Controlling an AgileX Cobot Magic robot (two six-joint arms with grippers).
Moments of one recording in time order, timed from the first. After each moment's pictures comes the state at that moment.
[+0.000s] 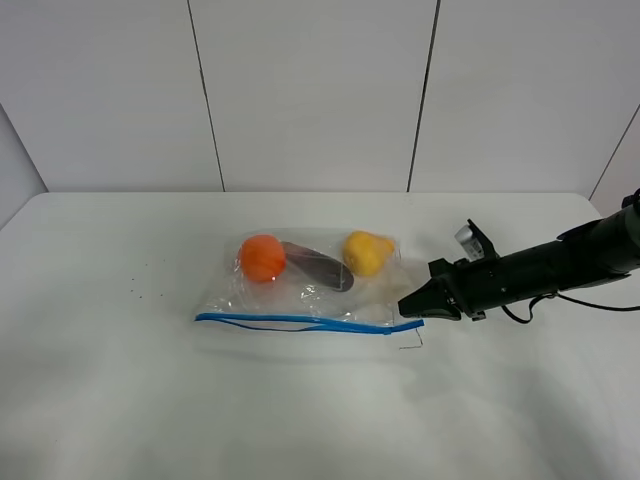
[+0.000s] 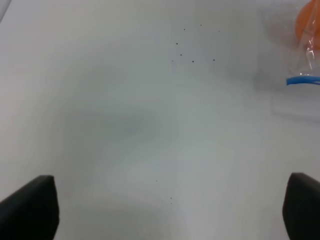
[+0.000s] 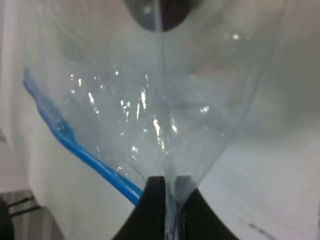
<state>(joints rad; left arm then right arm) 0.03 -0.01 -0.50 0.09 1.06 -0.02 -0.06 2.08 -0.93 1.38 0.99 -1.28</state>
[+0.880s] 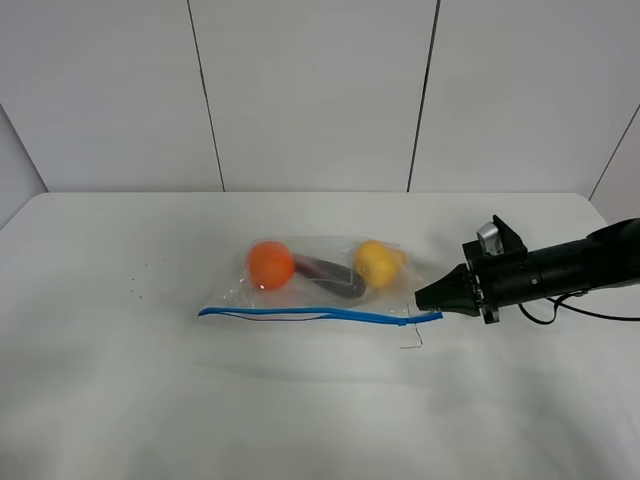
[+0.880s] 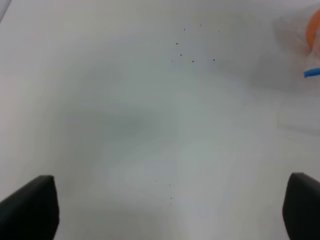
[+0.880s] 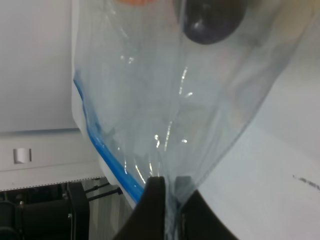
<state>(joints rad) 0.03 -0.01 -0.50 0.09 1.06 -0.02 -0.16 2.06 -0.93 1.34 1.20 -1.18</state>
